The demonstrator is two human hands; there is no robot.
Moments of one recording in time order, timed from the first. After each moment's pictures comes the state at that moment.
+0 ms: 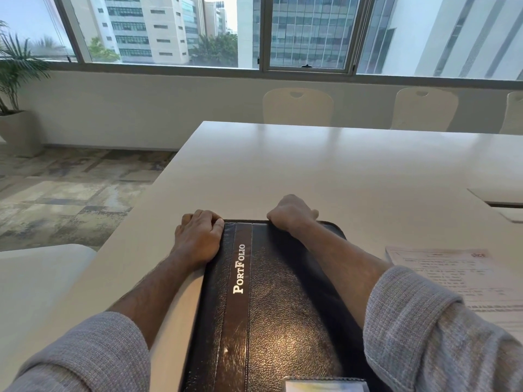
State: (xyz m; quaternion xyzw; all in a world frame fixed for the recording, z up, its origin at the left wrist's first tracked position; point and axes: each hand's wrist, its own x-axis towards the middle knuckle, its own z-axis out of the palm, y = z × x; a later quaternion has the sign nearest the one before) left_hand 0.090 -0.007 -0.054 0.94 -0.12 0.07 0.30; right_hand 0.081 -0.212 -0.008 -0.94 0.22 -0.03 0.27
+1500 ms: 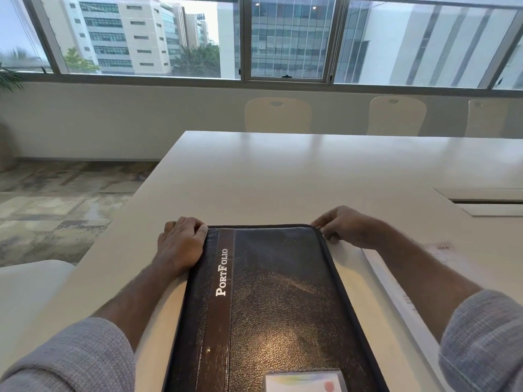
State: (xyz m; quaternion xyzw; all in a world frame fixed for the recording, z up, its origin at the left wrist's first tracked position) left_hand 0.096 -0.006 -0.058 0.95 -0.11 0.06 0.27; right_hand -0.001 -0.352 0.004 -0.84 0.15 0.06 0.52
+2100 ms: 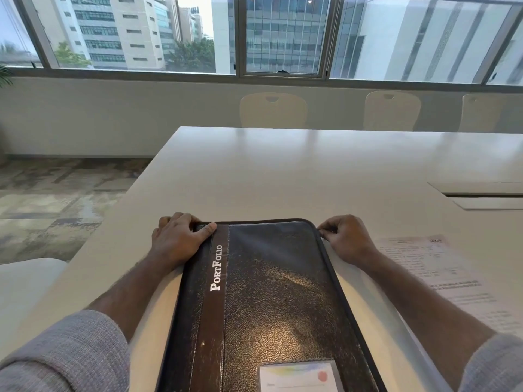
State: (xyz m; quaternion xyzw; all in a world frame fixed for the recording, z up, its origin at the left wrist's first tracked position) left_hand 0.097 -0.007 -0.055 0.96 -0.11 0.06 0.25; right_hand -0.040 -0.338 -0.029 -0.92 0.11 -0.20 0.31
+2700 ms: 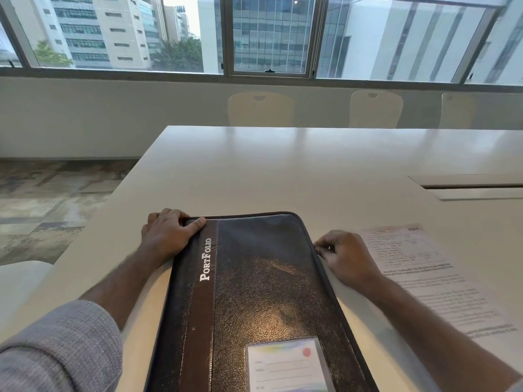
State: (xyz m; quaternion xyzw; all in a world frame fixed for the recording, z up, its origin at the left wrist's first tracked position) left_hand 0.094 -0.009 -0.051 0.96 -0.10 0.05 0.24; right_hand -0.109 -0.320 -0.034 -0.93 0.07 -0.22 0.27
